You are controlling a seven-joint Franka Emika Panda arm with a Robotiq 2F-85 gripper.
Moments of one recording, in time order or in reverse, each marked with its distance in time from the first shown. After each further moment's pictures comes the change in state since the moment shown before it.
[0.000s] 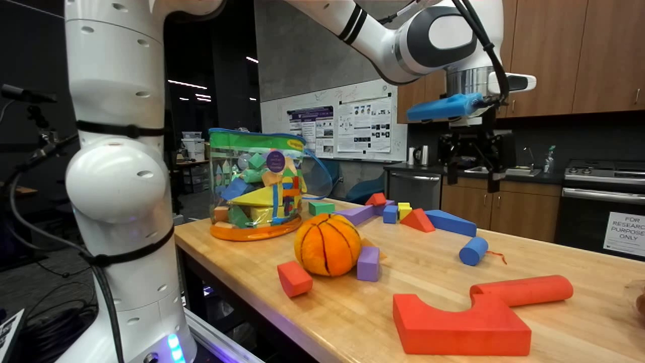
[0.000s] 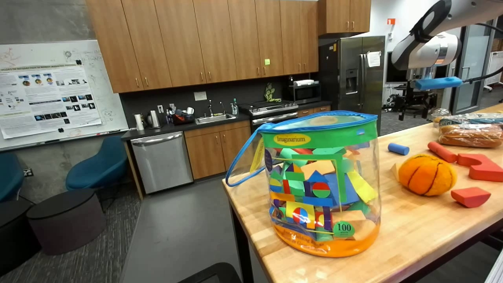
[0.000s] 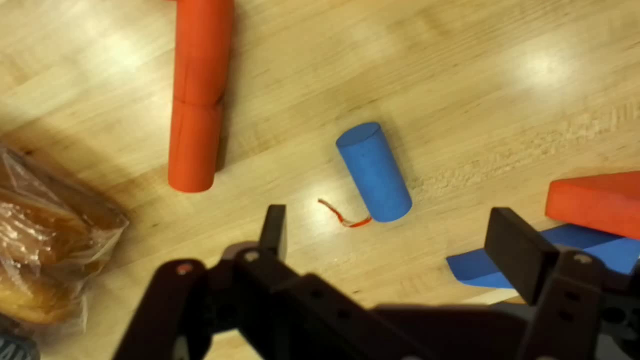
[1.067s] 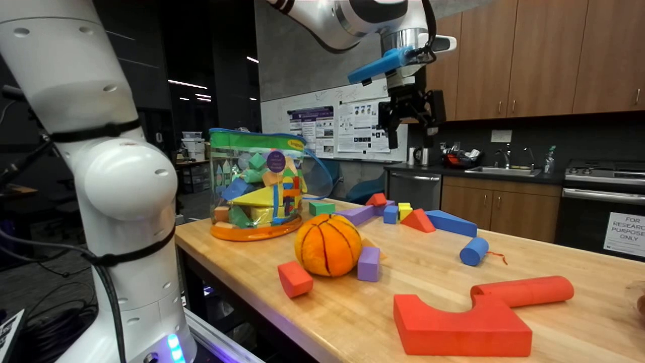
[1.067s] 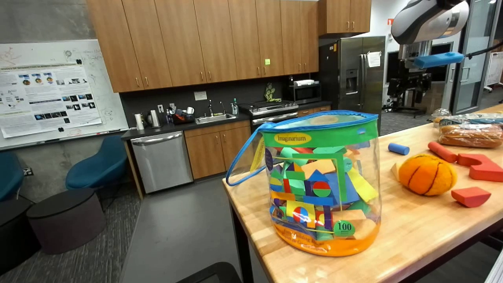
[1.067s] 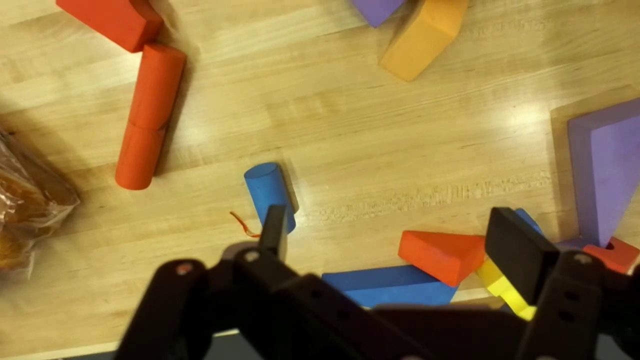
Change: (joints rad) arm 0.150 -0.350 0.047 -0.172 -0.199 -0.168 0.091
